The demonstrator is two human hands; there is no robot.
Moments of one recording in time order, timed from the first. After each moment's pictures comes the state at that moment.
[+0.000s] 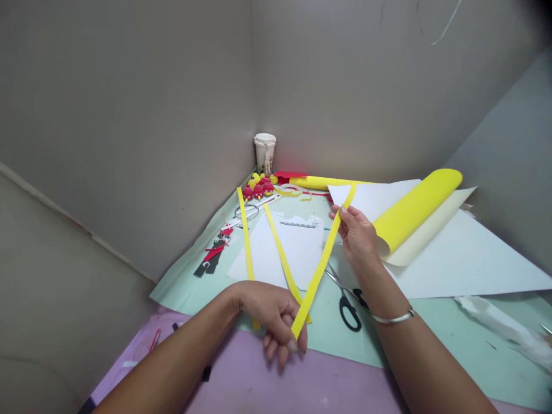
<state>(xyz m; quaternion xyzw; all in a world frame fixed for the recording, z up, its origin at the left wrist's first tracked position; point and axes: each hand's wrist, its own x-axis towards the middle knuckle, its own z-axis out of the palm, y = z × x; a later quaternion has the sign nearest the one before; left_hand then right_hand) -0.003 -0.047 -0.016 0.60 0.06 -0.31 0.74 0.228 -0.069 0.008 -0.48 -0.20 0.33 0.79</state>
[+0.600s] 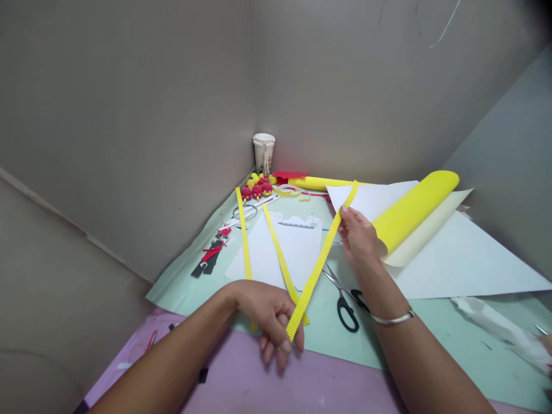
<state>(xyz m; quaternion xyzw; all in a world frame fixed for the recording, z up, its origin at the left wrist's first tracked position) -0.006 -0.043 -0.018 0.58 0.07 -0.31 0.75 0.233 -0.070 0.010 -0.51 -0.19 0.30 0.78</state>
